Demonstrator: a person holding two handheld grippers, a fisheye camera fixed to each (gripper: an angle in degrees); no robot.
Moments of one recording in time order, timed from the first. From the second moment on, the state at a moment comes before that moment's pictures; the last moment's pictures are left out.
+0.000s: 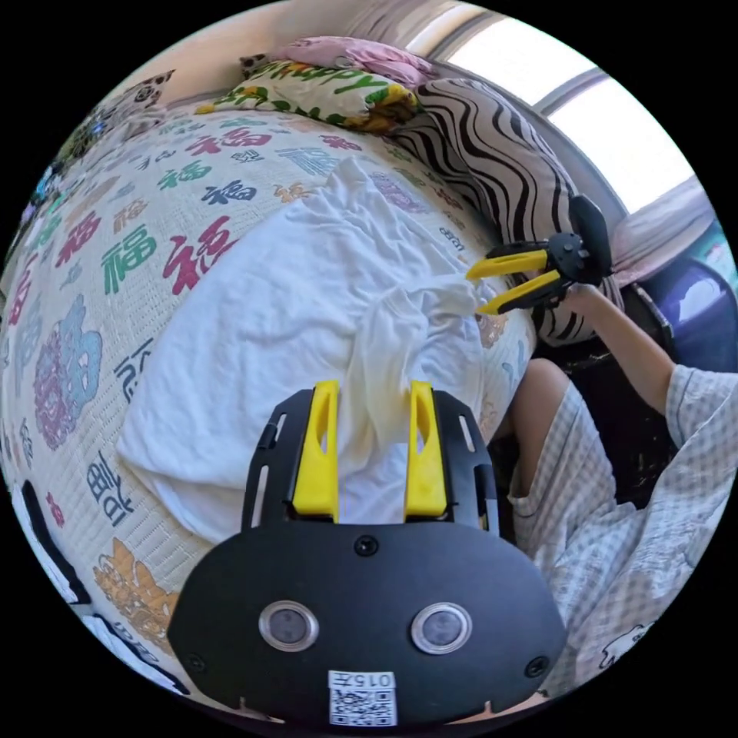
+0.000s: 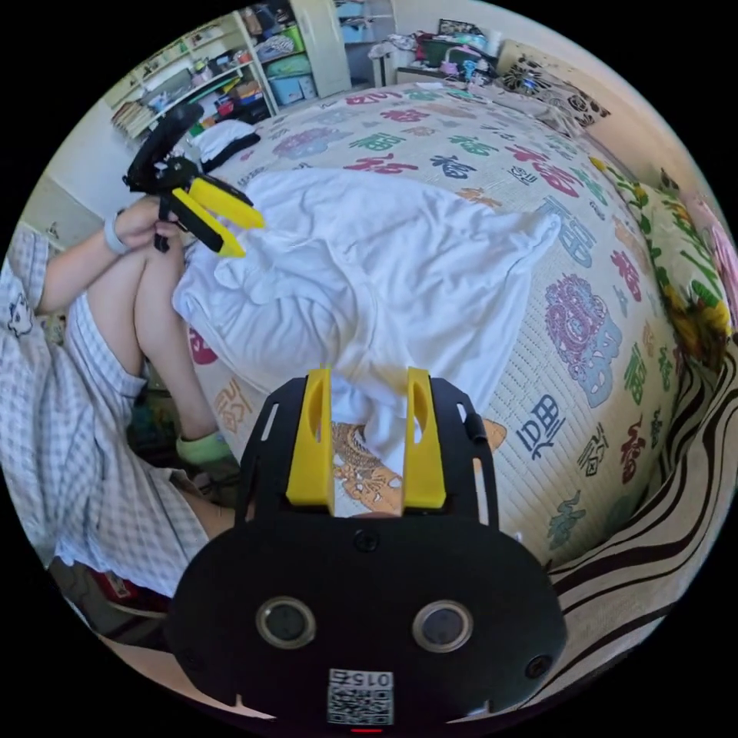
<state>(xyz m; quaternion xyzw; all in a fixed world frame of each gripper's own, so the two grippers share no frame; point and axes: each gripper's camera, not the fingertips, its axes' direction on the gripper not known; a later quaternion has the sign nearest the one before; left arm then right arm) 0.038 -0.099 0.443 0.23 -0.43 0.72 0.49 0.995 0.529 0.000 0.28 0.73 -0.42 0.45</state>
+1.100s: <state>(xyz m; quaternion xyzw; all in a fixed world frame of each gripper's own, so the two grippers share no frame) -0.280 0.308 0.309 0.53 -0.24 0.76 0.28 1.140 0.827 0.175 0.53 0.49 -0.54 0.43</state>
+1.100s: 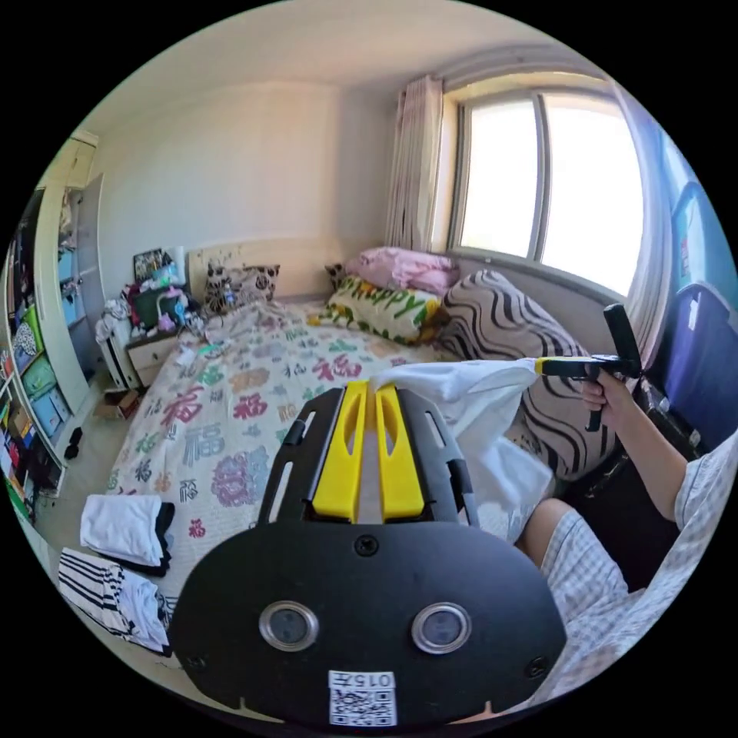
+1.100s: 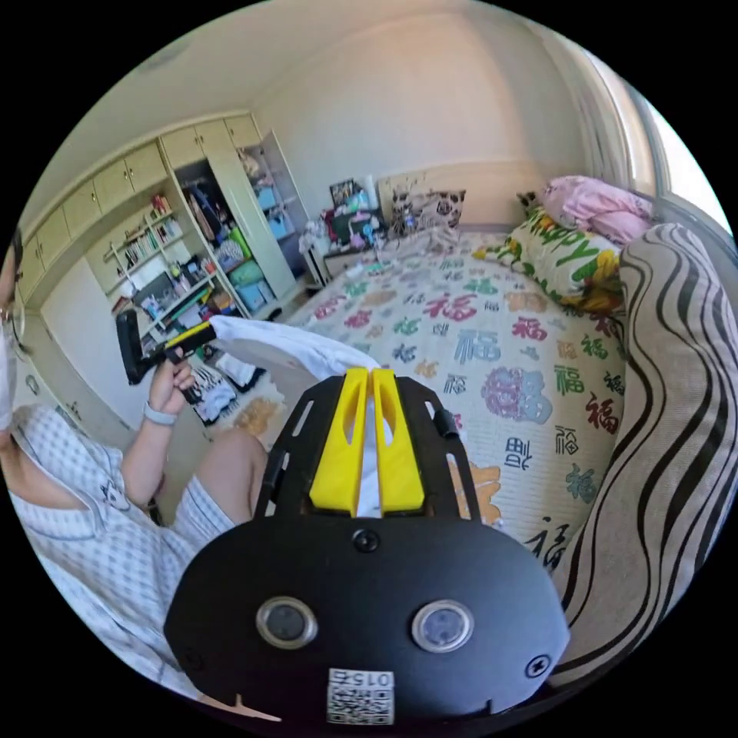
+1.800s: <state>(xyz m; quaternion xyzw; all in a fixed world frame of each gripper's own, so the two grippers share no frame) -0.603 0.631 0.272 0.66 0.16 0.73 -0.11 1.340 1.090 0.454 0.75 0.15 -0.63 -0.13</state>
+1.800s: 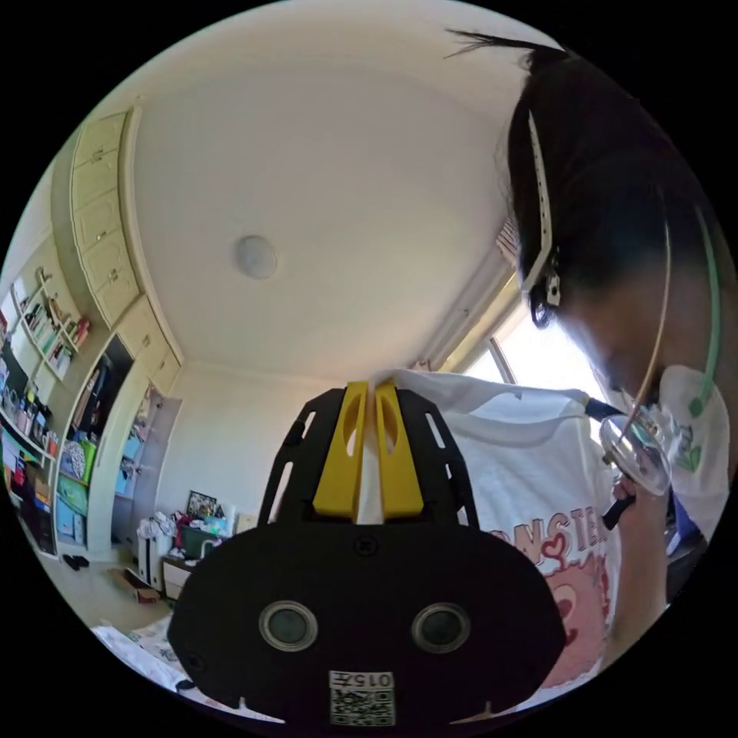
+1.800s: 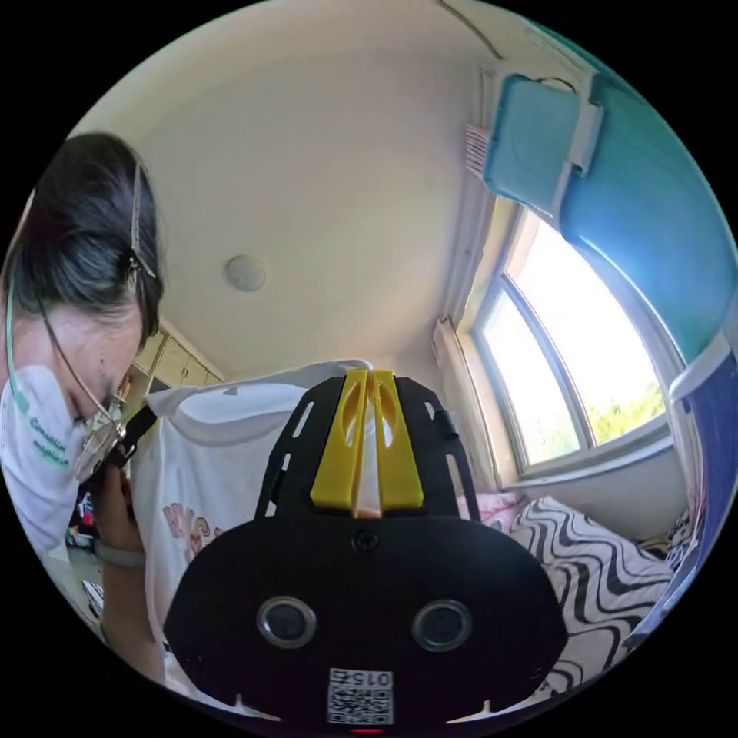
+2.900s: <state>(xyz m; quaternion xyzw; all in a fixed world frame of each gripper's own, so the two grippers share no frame) -0.094 0.051 0.113 0.37 -0.45 0.66 0.47 1.119 0.662 -0.012 0.49 0.57 -0.31 0.58</state>
